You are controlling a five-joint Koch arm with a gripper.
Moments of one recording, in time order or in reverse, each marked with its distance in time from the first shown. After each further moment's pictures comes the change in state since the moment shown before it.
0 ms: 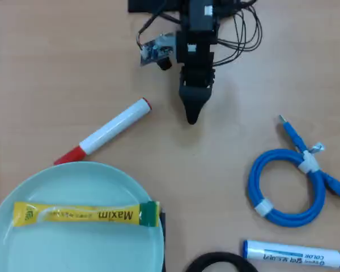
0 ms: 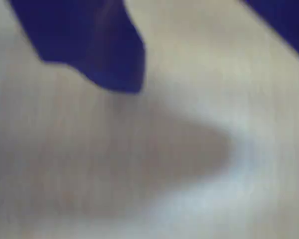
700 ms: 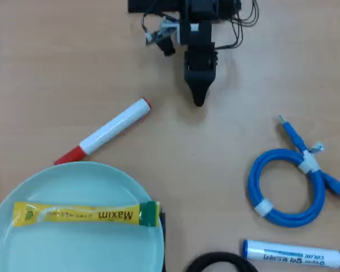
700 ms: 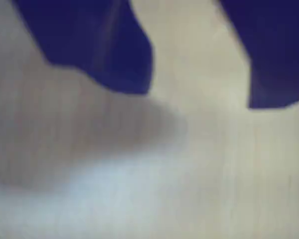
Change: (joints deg) arm -3.7 15.3 29.4 -21.8 0.2
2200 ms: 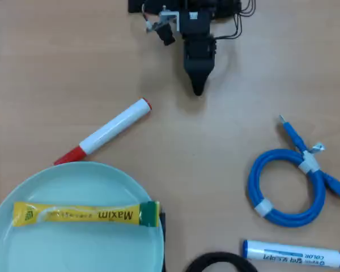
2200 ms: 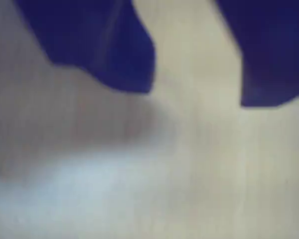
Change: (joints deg) arm 2.1 11.3 10.8 -2.1 0.1
